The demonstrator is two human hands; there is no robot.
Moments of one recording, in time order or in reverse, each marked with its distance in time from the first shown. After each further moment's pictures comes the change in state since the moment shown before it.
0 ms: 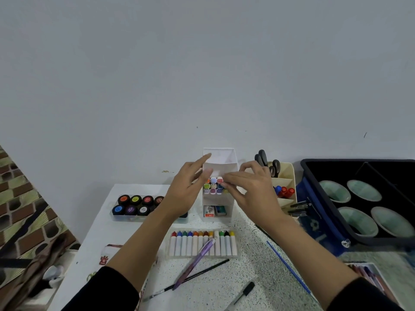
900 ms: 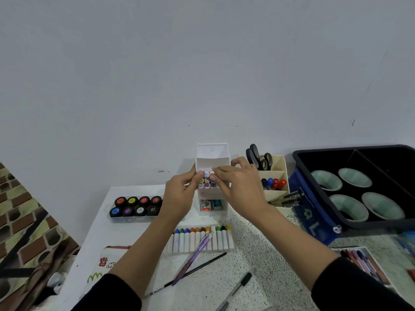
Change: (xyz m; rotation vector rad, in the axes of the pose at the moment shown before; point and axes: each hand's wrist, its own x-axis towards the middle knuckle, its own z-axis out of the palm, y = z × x) left_hand -0.013 -0.009 0.017 -0.086 0.131 -0.022; right_hand 0.000 -0.012 0.009 -0.086 -0.057 0.113
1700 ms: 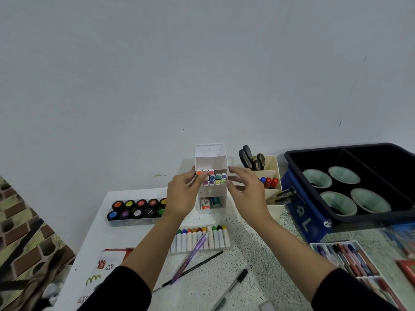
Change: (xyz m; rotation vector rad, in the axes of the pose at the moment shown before) left_hand 0.003 0.014 0.018 0.032 0.053 -0.092; right_hand -0.028 0.007 -0.009 0.655 0.046 0.540
